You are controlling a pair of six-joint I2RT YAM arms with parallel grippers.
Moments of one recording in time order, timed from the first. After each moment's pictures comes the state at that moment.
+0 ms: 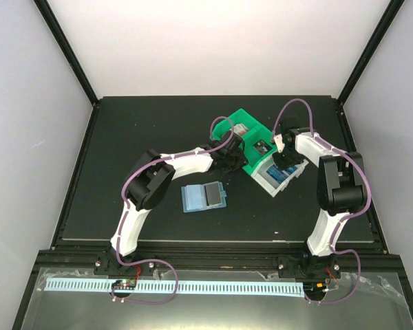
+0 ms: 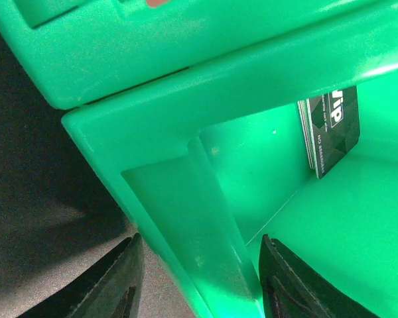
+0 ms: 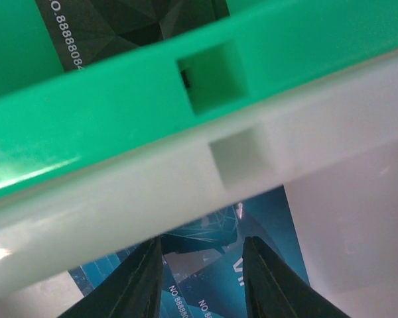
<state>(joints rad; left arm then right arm) -0.77 2.18 1.54 -0.24 0.10 -1.18 0.15 1.86 1.26 -0.76 0.09 -0.26</state>
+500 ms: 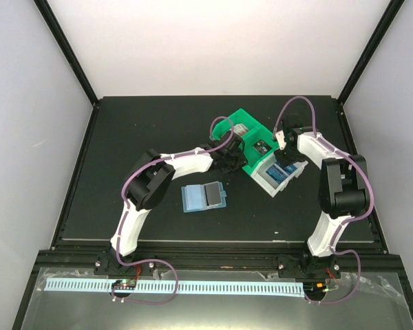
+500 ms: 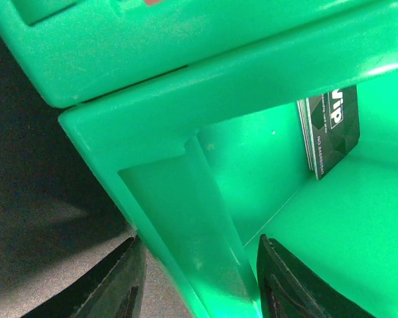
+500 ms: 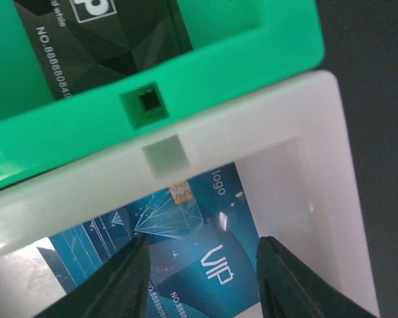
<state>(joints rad) -0.77 2.18 1.54 -0.24 0.10 -1.18 0.14 1.82 1.27 -0.74 0.12 -0.27</state>
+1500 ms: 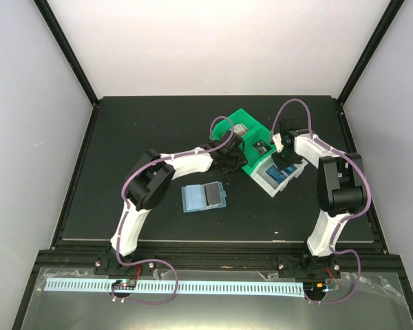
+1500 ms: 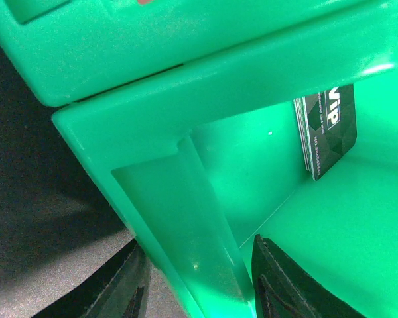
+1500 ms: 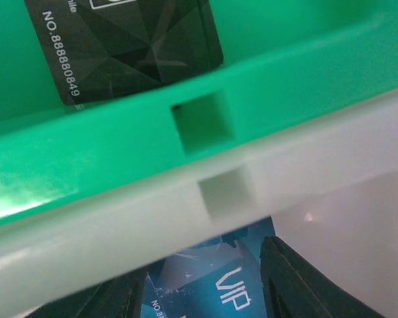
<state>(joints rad) -0.77 2.18 1.54 -0.24 0.10 -1.18 0.16 1.85 1.24 -0.71 0.12 -0.29</state>
